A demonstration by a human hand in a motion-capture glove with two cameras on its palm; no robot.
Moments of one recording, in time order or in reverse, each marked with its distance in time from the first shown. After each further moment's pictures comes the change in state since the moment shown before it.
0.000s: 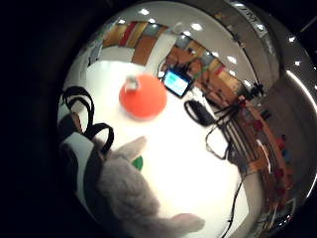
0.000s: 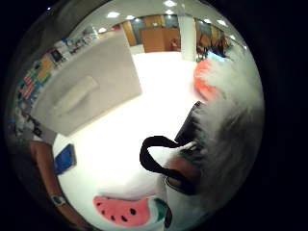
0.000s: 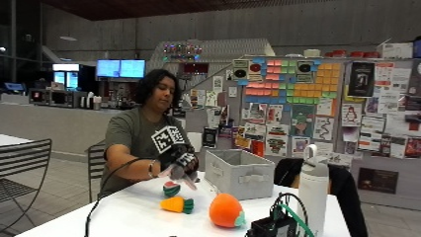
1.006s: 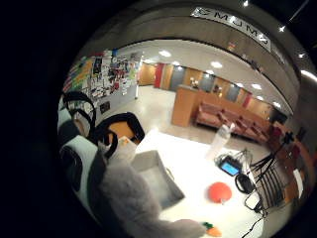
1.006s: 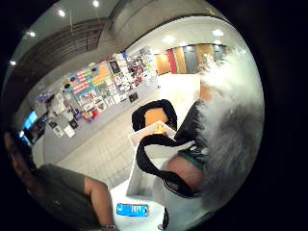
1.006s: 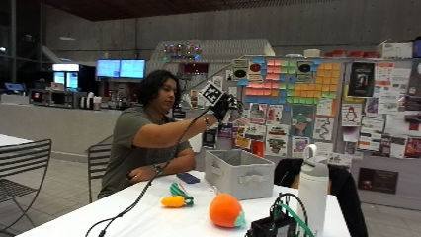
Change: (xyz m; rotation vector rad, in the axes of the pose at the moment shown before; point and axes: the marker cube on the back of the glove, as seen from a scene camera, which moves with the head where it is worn) arm -0.201 -0.254 -0.147 0.347 -0.444 -0.204
